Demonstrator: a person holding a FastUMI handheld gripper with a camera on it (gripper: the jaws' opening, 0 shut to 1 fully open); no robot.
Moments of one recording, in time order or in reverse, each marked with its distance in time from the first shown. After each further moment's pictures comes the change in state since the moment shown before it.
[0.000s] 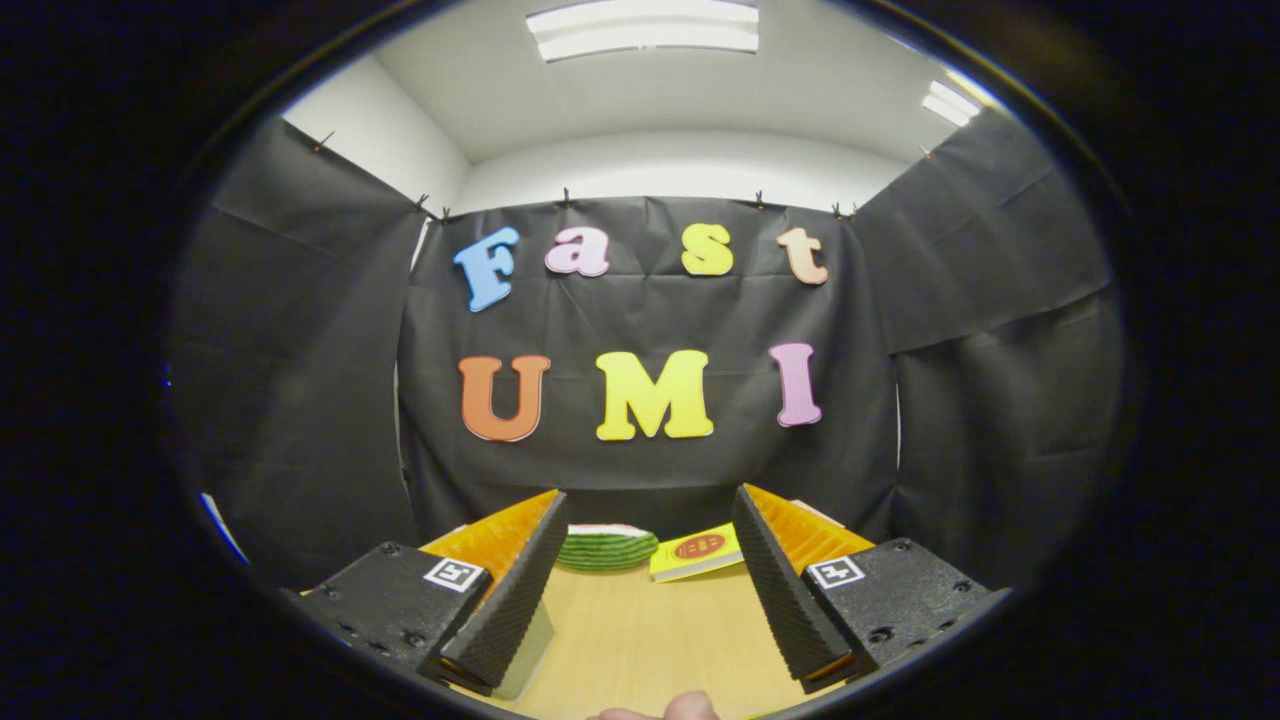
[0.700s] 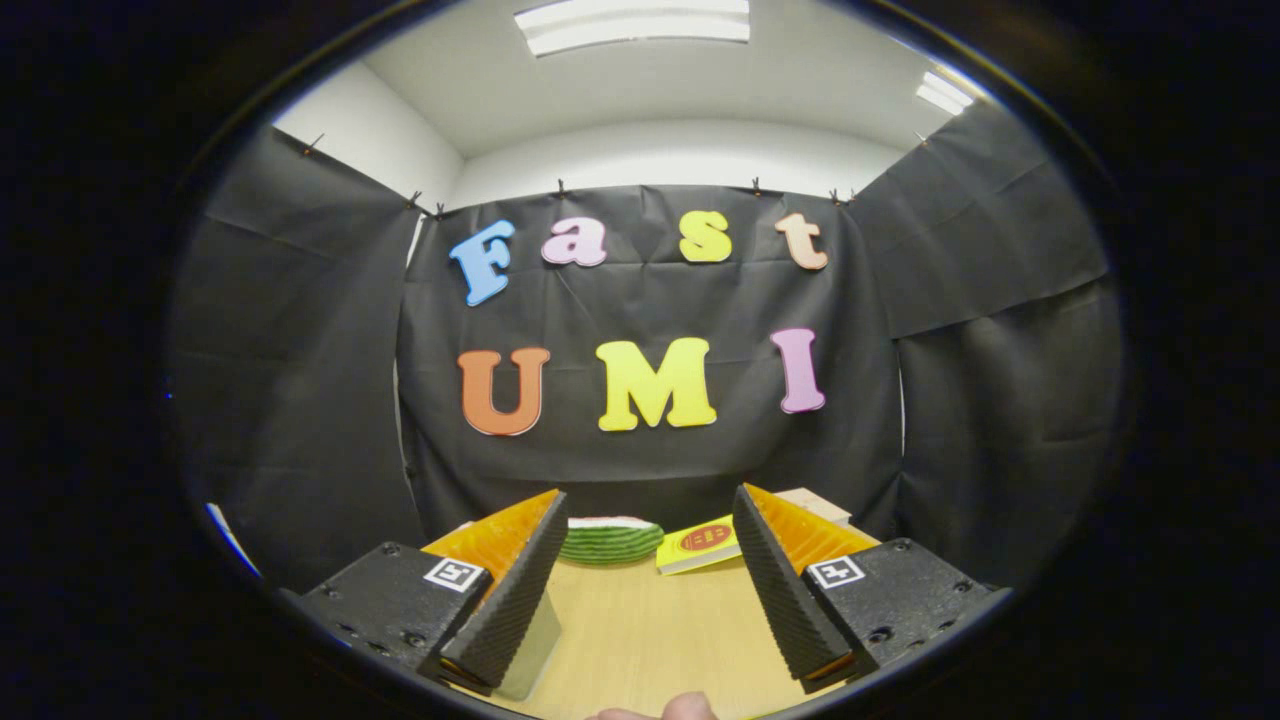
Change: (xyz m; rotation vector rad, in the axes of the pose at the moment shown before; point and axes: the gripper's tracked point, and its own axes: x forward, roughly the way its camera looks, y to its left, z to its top) arm 0.006 0.006 -0.004 0.013 0.032 0.009
